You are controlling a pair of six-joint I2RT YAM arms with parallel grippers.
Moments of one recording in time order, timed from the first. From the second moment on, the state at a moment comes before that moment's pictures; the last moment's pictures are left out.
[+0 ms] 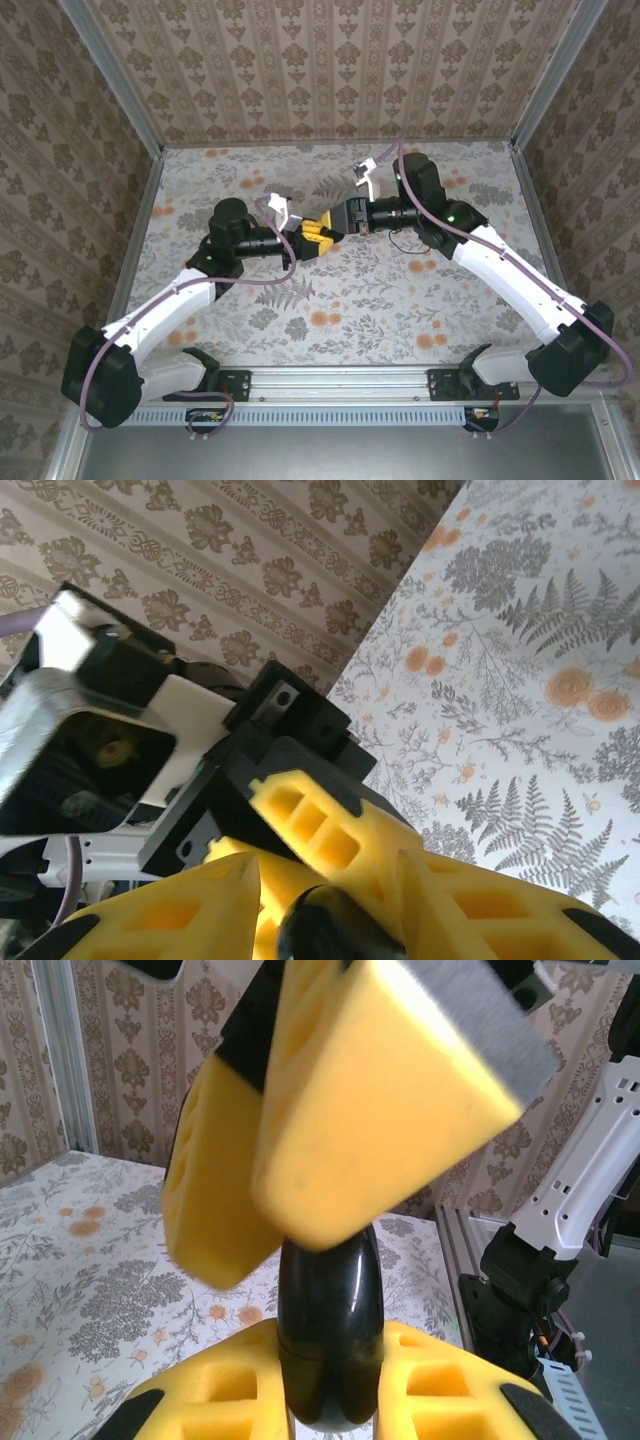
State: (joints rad) left arm -0.59 1.16 0.75 0.31 0.95 -0.07; right arm 0.57 1.32 1.29 -0.40 -0.70 0.58
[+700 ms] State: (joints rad) left arm -0.55 1.18 0.76 0.24 0.80 -0.10; right arm 0.57 1.11 1.26 -0.49 -0.53 0.46
